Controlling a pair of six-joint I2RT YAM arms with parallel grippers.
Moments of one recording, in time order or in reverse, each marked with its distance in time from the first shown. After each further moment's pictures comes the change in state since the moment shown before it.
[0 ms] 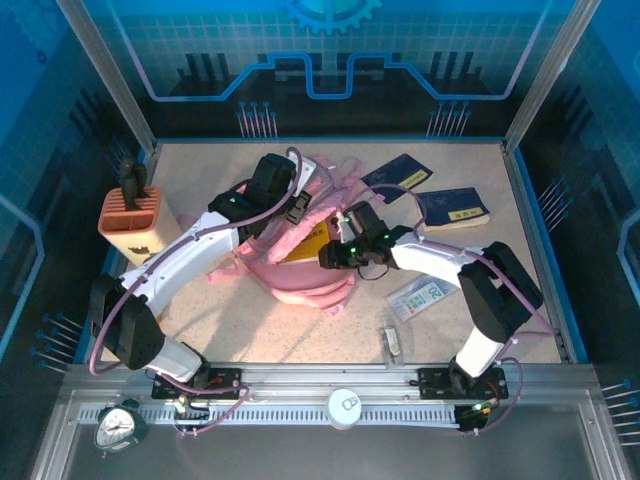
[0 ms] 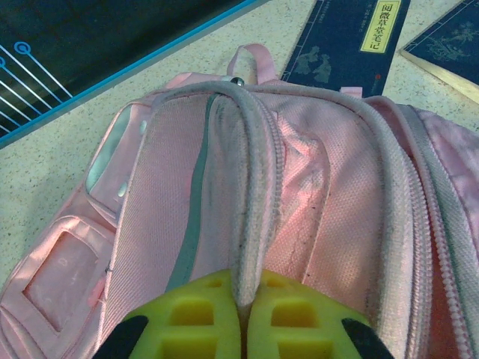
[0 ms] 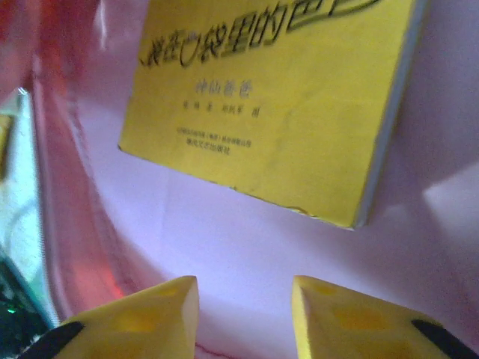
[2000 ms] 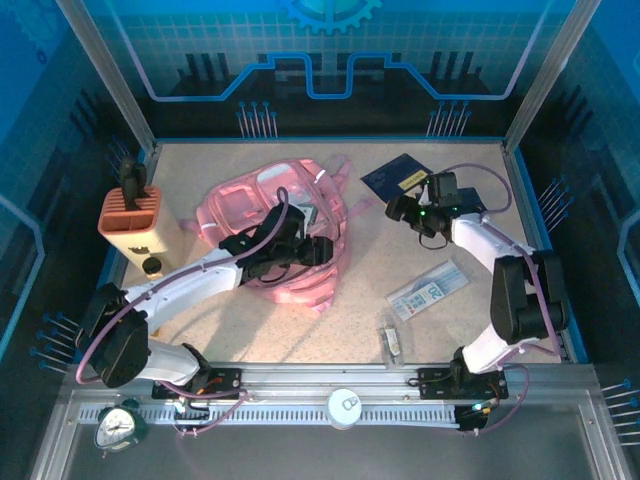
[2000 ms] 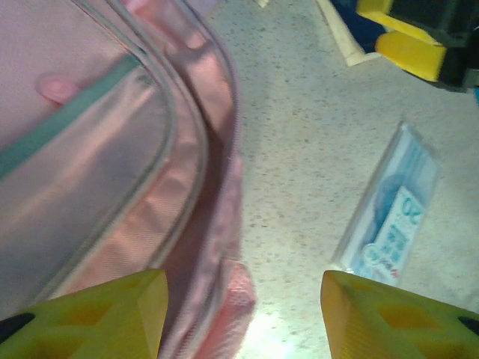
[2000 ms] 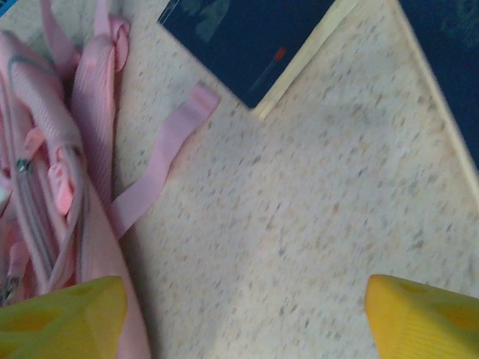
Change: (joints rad) left arm -0.141 -0.109 -0.385 0.216 0.236 -0.650; right arm -0.533 -0.084 0.011 -0.042 0.122 0.010
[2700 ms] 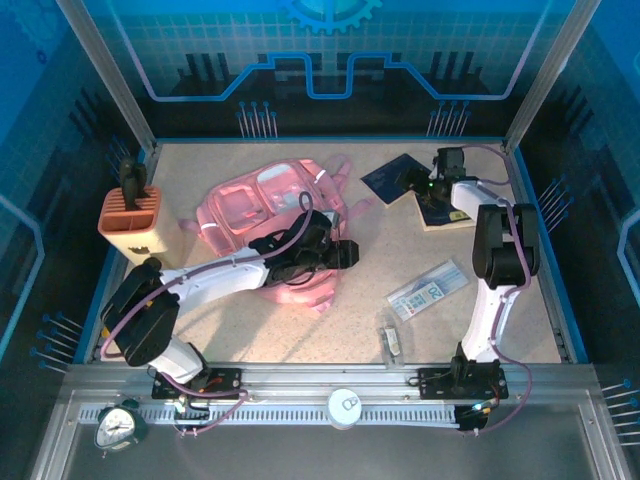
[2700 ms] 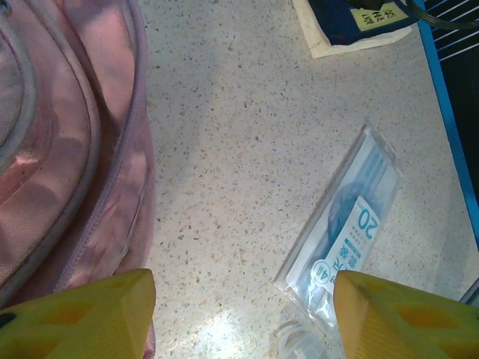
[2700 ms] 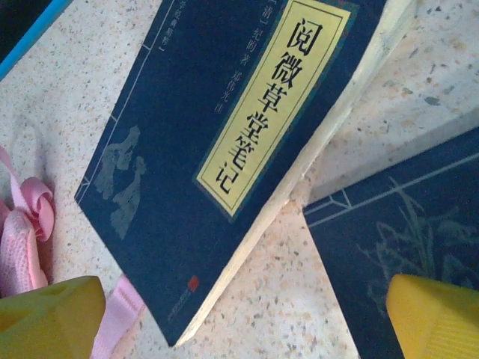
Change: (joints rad) left arm -0.097 0.163 0.060 0.122 -0.009 -0.154; right arm -0.126 0.421 0.389 0.008 -0.012 0.003
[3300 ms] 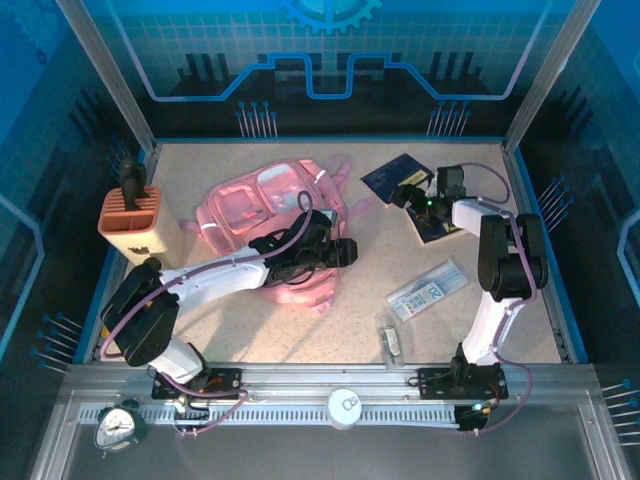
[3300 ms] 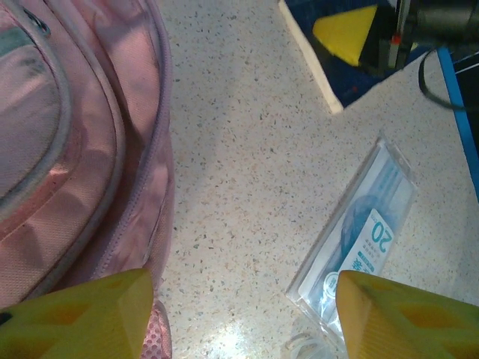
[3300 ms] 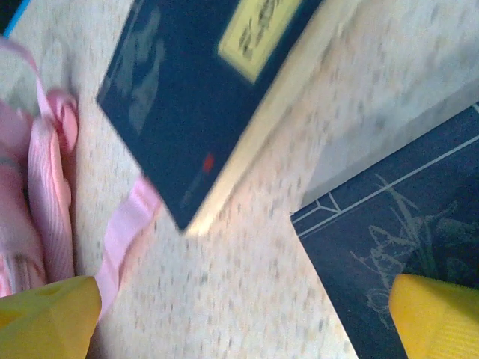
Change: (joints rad) left arm 0.000 -0.008 0.005 -0.017 -0.051 0.000; right arm 0.018 -0.151 -0.287 0.125 -0.146 0.003
